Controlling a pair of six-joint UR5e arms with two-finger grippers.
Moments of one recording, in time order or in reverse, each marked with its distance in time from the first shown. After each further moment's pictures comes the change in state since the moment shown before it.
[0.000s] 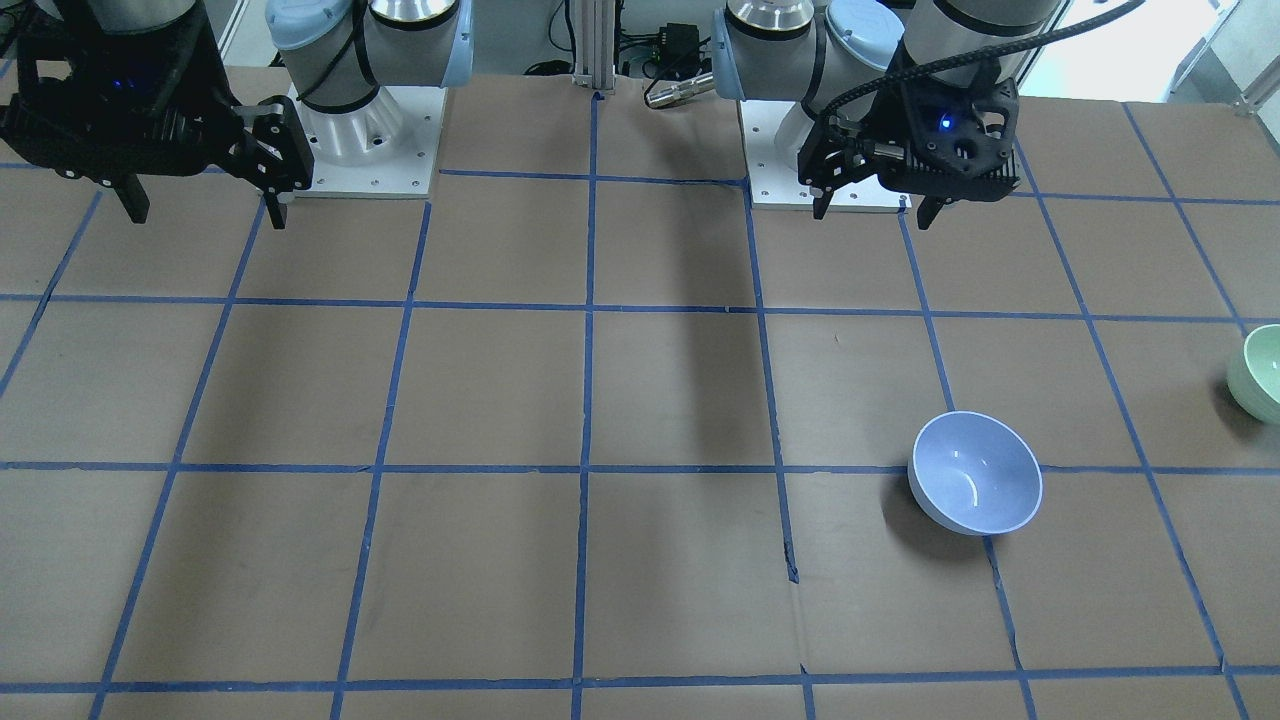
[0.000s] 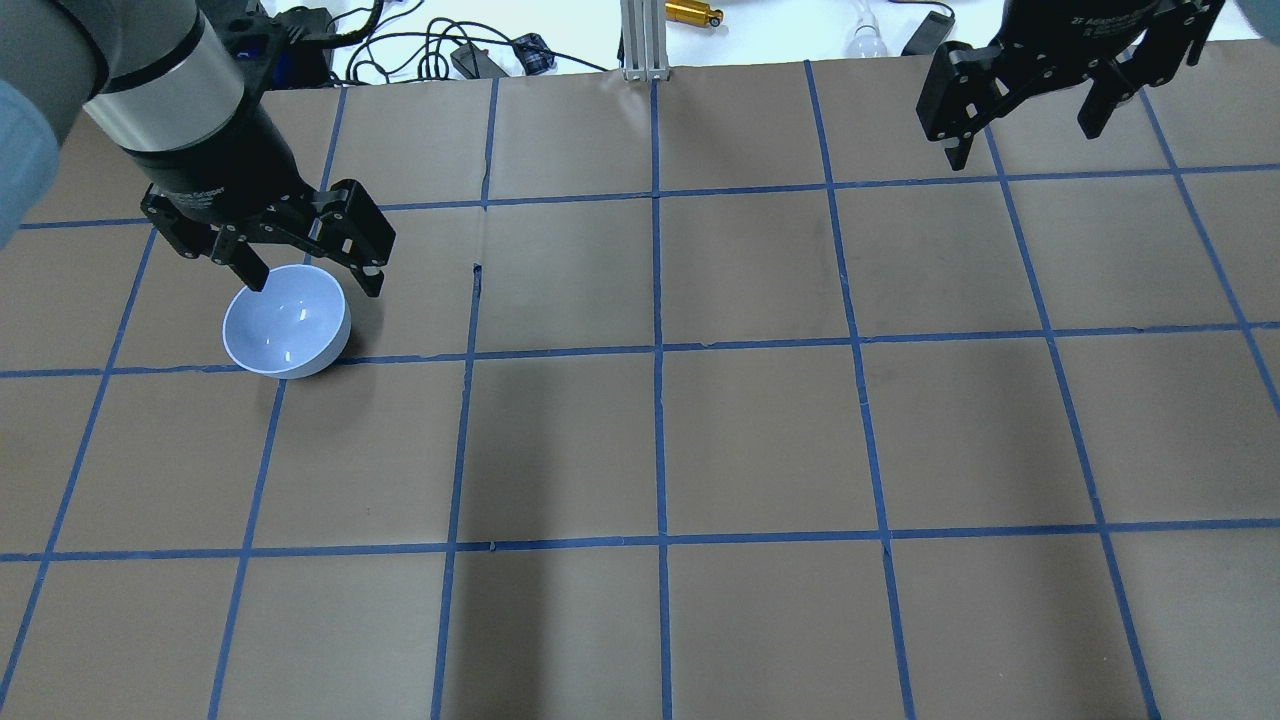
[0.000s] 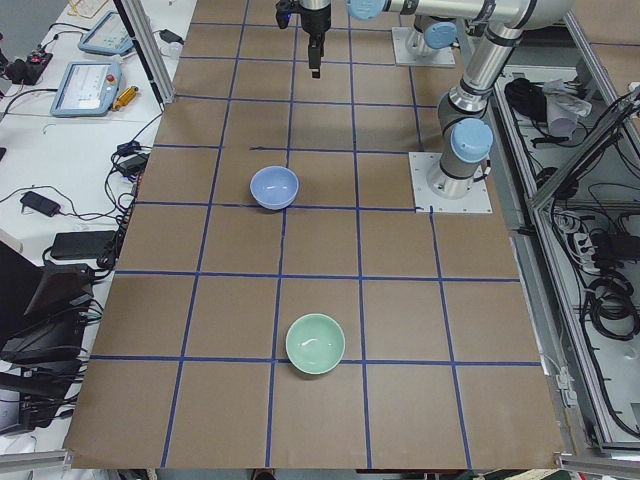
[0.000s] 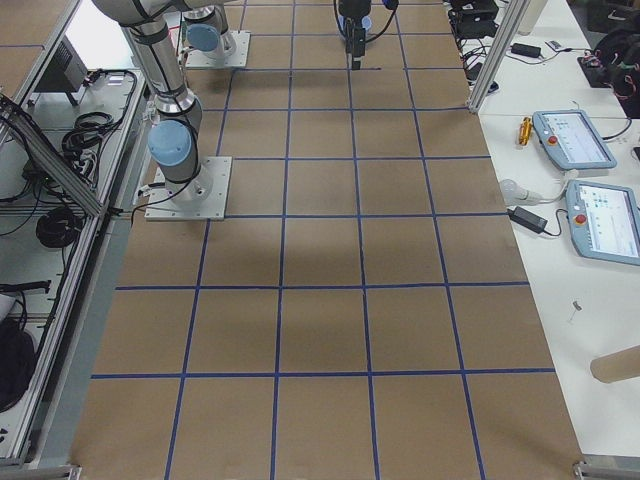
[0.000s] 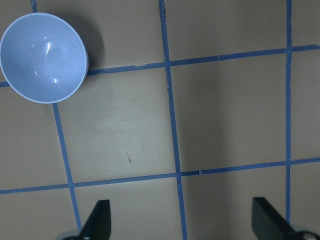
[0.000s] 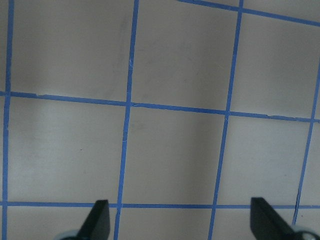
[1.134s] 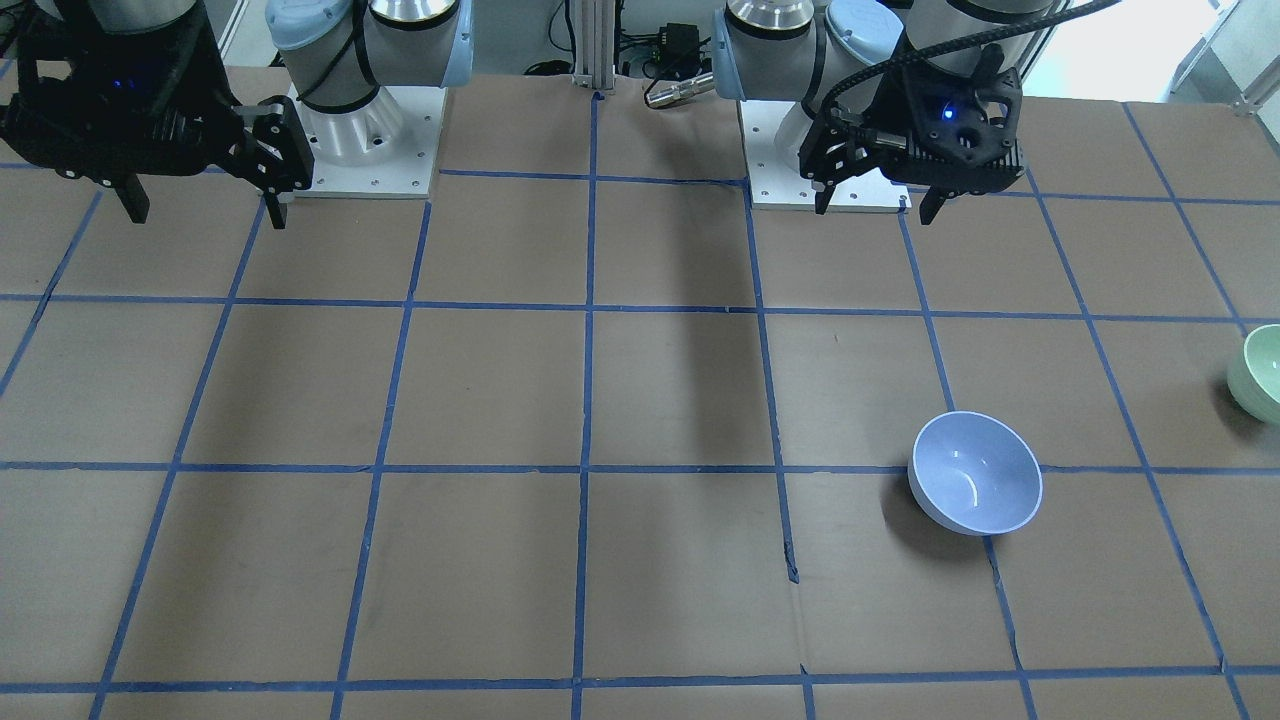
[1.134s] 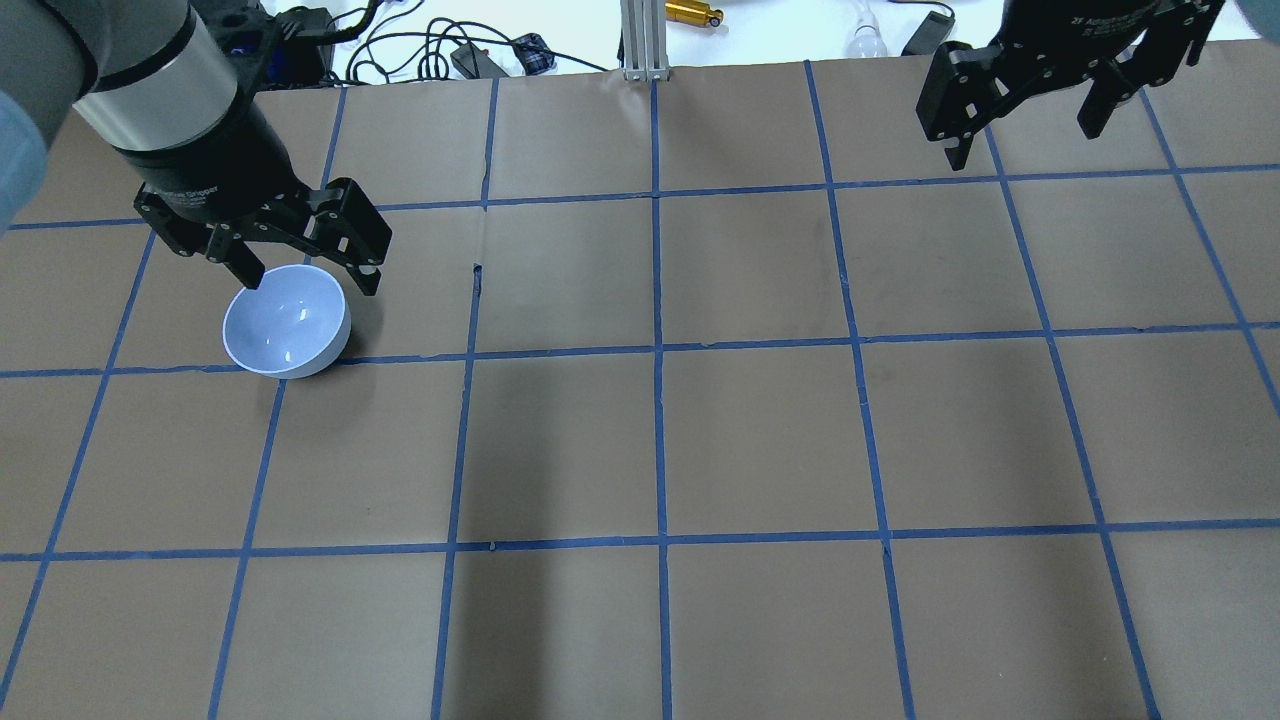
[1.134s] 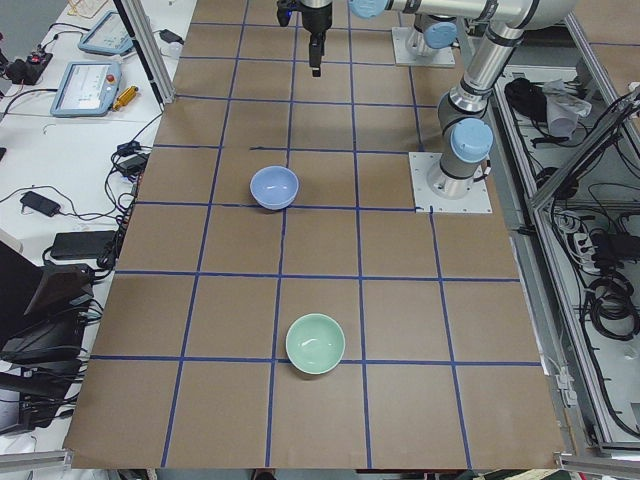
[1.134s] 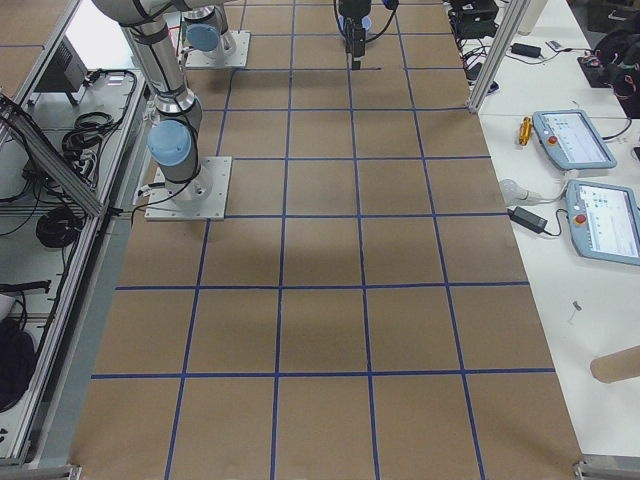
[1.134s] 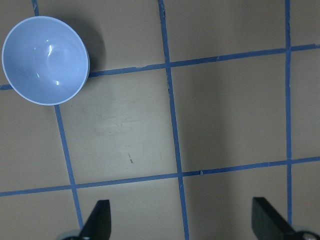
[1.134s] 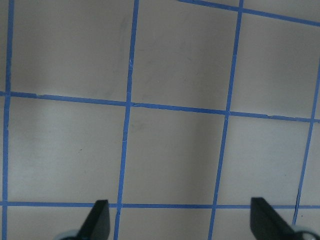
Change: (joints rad) left arm 0.000 0.011 0.000 0.002 0.000 0.004; right arm -0.001 0.000 0.000 0.000 0.000 0.000
